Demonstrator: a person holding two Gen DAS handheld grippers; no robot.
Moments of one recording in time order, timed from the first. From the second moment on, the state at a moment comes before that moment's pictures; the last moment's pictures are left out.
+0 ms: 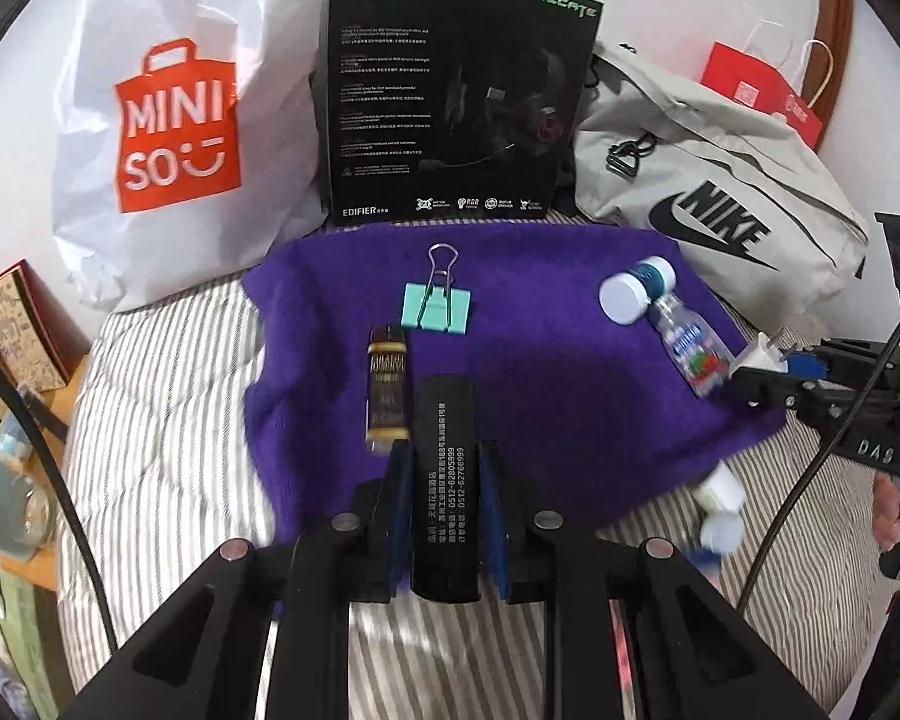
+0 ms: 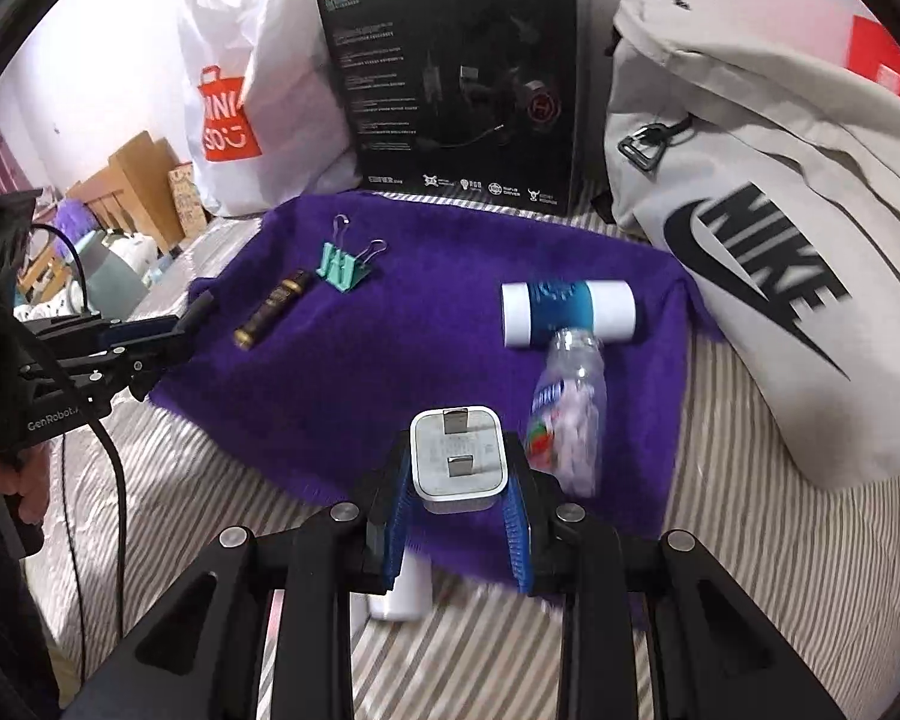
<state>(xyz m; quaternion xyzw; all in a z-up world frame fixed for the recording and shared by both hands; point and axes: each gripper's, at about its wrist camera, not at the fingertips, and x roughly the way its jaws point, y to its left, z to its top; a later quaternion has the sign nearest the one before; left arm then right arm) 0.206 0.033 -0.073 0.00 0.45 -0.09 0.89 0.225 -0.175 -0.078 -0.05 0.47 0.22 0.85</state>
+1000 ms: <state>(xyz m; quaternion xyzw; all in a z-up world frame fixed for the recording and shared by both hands) 0.280 0.013 -0.123 0.02 0.48 -0.11 0.87 0.265 -0.136 -0.129 -0.13 0.49 0.22 0.83</state>
